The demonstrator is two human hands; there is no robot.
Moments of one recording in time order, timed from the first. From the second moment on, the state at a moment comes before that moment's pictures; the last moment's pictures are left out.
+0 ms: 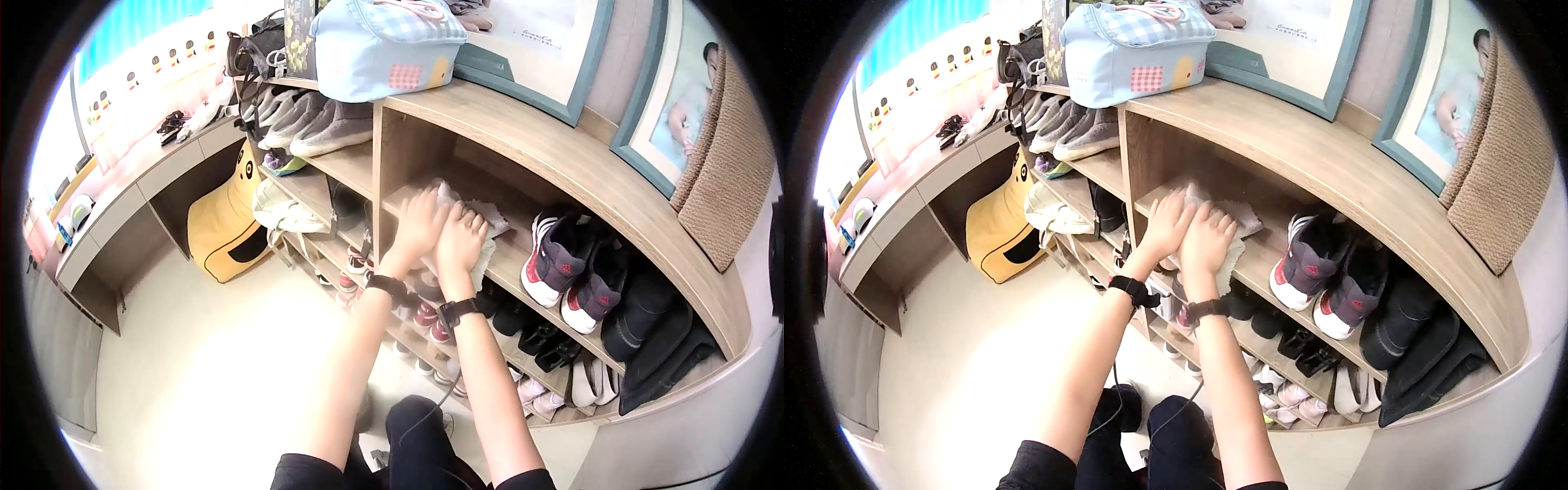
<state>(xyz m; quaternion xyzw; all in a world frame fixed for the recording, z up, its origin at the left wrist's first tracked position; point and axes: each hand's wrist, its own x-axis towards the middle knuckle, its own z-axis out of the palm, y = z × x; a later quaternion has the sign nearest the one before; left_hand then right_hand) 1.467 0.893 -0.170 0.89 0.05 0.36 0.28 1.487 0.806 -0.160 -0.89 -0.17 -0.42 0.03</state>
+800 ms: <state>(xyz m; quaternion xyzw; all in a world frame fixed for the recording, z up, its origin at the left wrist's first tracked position) 1.479 0.956 -0.177 0.90 0.06 0.33 0.29 1.495 0.854 -0.159 -0.89 -0.22 -0.39 0.11</state>
